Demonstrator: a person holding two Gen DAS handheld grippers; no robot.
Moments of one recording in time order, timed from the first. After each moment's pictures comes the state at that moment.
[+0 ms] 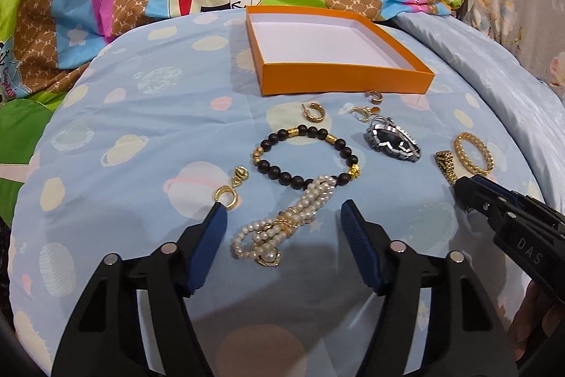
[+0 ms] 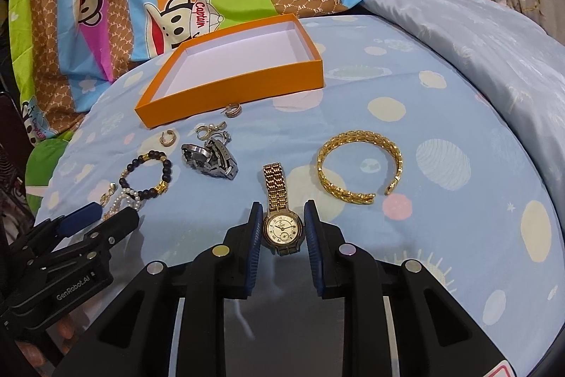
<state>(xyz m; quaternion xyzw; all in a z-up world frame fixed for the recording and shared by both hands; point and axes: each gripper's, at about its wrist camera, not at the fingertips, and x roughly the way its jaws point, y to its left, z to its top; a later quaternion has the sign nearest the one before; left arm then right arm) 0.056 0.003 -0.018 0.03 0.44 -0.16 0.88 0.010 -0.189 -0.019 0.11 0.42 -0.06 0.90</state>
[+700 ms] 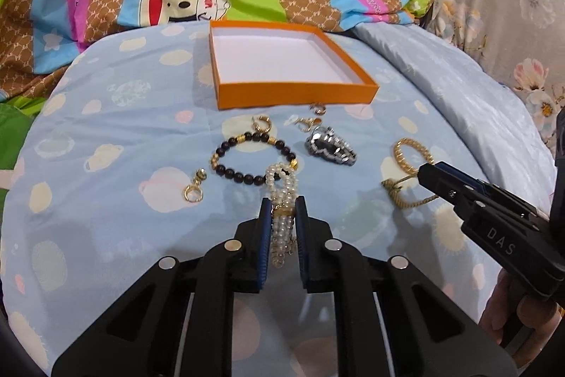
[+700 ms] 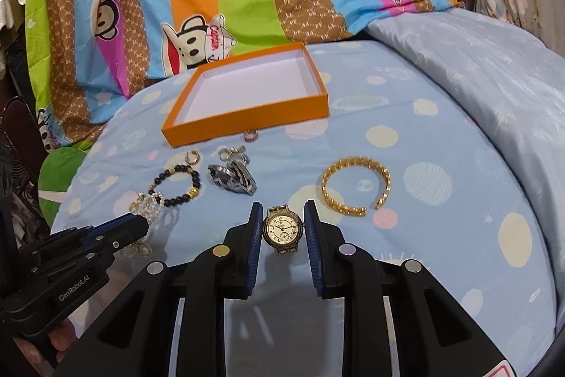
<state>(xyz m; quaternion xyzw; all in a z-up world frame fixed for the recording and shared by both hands) 0.036 0.000 0.017 -0.01 0.43 -0.23 0.87 -0.009 -0.185 0.020 0.10 0.38 -0.04 0.92</state>
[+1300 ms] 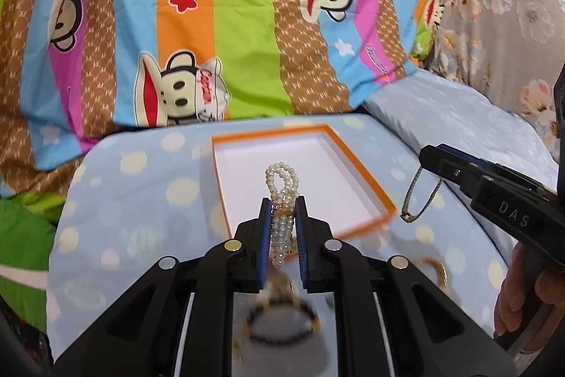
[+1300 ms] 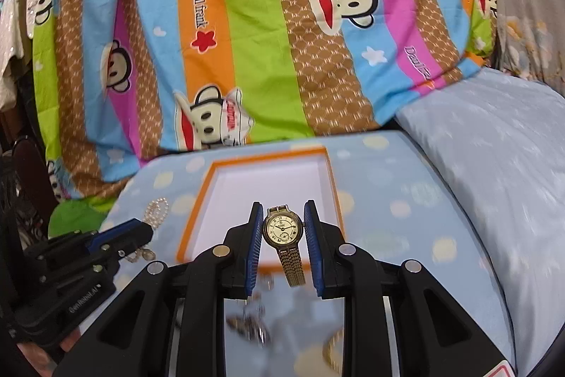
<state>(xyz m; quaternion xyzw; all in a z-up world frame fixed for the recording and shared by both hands) 0.149 -0.028 0.093 0.02 0.34 -0.22 0.91 0.117 -0.210 0.103 0.10 0.30 0.00 0.95</state>
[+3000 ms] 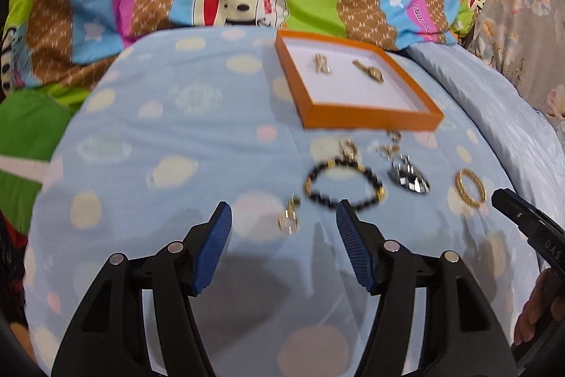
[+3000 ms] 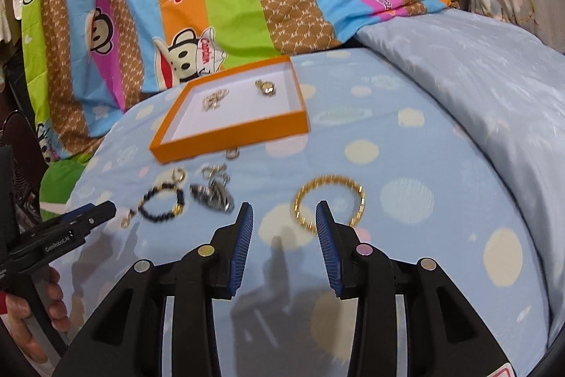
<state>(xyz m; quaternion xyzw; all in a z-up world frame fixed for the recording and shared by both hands) 0.067 0.048 0.003 -0.02 0.44 -0.15 0.88 -0.012 -0.209 0.012 0.12 0.38 -0.04 0.92</state>
